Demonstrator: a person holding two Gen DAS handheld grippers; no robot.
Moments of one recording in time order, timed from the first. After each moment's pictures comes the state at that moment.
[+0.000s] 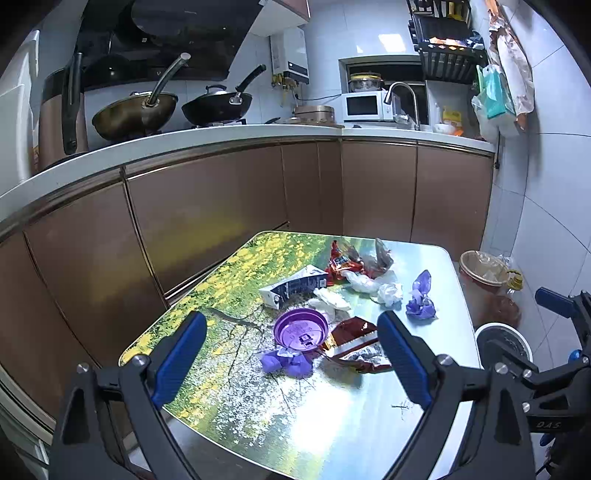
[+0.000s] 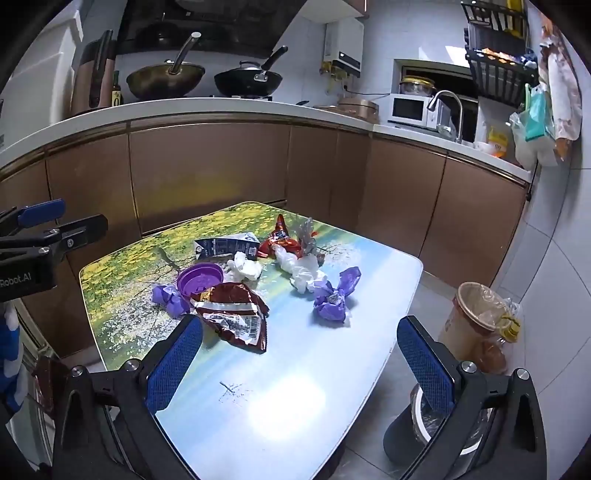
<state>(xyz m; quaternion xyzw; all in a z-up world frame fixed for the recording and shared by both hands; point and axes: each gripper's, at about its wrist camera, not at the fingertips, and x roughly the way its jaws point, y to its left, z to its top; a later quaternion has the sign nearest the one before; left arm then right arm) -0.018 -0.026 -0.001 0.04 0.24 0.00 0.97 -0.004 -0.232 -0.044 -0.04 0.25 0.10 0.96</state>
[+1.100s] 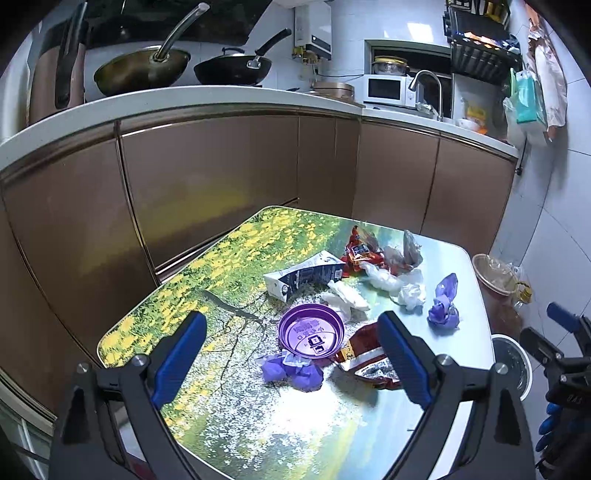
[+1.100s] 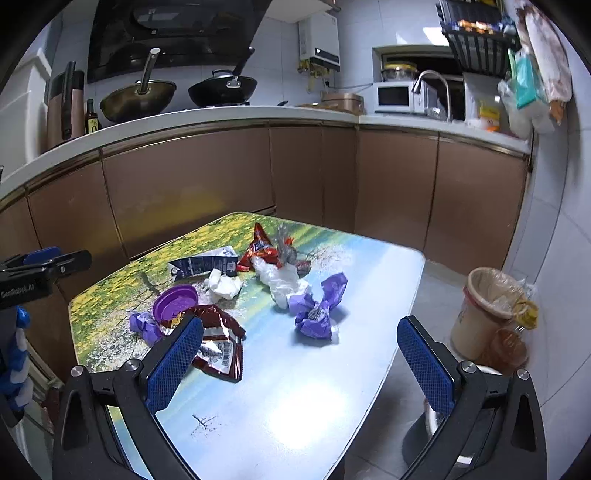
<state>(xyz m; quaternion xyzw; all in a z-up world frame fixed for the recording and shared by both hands) 0.043 -0.006 -0.027 -0.01 0.29 0.02 0.96 0.054 -0.275 -0.067 0.03 0.26 0.11 0.96</state>
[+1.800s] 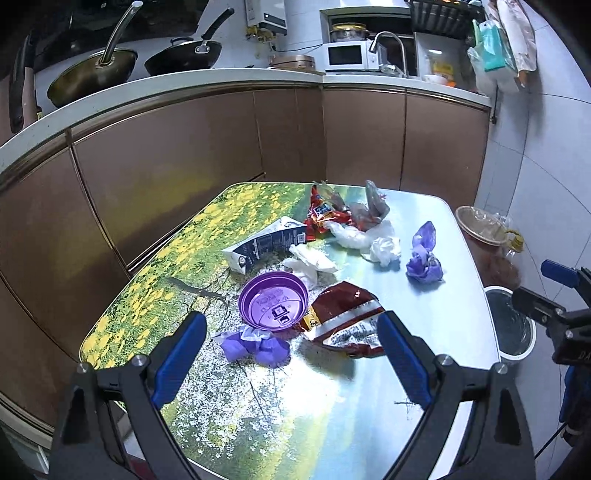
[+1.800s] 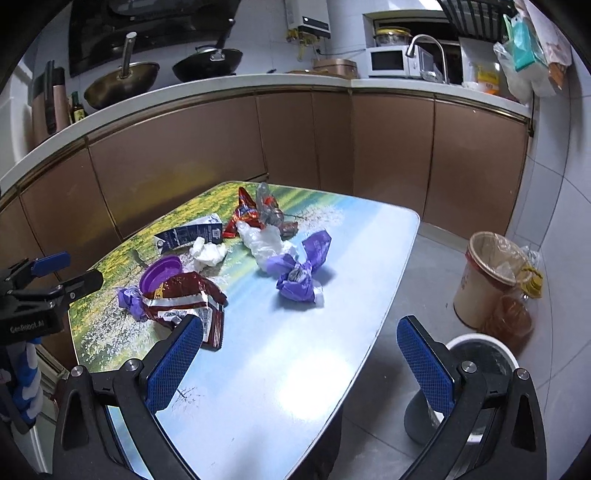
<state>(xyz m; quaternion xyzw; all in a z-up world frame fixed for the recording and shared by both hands) 0.046 -0.050 -0.055 0.05 0.33 -0.03 0.94 0.061 -0.290 -0.086 0.04 0.33 0.10 0.94</state>
